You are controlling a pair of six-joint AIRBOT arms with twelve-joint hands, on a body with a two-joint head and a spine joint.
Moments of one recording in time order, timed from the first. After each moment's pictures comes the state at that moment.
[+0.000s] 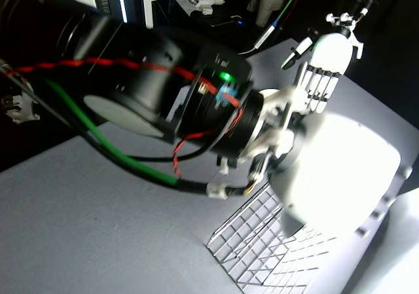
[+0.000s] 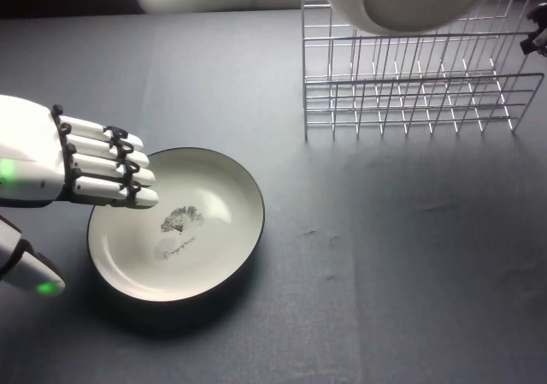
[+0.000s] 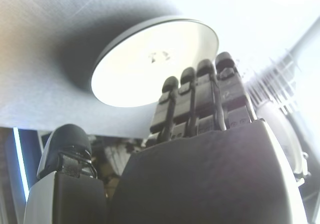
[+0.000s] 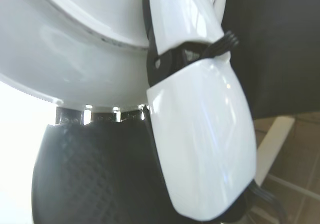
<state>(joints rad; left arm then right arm) 0.54 -0.90 1.44 1.58 -0.83 -0.10 -0.05 -1.09 1.36 0.36 0.07 -0.60</state>
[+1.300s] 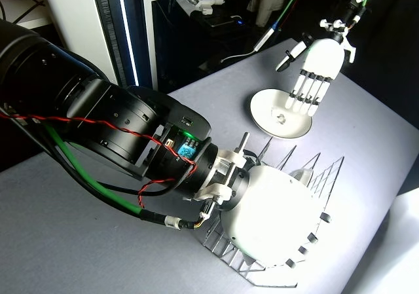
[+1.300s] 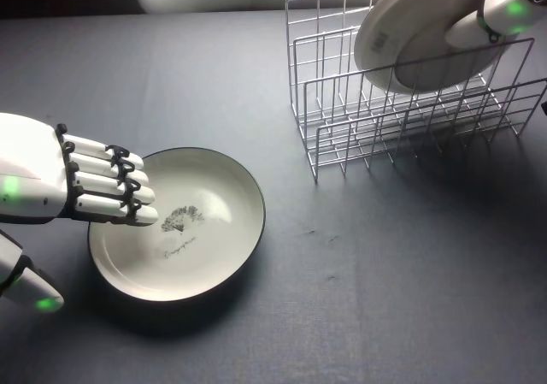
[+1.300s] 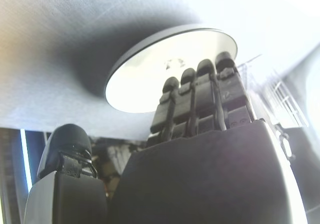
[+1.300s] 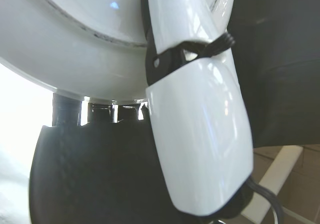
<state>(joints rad) 0.58 -0.91 1.44 1.57 -0.83 -0.10 -0.24 -1.09 1.38 0.36 0.15 -0.59</state>
